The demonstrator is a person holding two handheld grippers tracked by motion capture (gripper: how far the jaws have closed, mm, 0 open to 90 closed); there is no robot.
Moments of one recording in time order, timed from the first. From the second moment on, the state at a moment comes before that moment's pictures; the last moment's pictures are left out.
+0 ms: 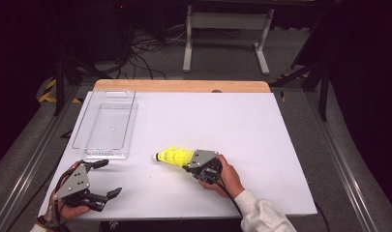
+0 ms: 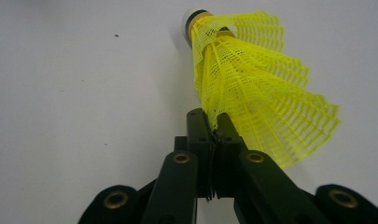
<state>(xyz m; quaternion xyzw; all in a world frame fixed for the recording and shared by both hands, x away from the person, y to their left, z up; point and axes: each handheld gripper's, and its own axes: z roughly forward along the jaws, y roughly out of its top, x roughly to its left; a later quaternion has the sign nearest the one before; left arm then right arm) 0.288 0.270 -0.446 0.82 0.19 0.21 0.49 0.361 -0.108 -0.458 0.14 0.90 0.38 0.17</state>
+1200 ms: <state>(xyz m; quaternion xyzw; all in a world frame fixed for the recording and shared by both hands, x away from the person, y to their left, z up) 0.288 0.269 -0.446 0.82 0.19 0.21 0.49 0.354 -0.109 -0.463 0.16 0.90 0.38 0.18</state>
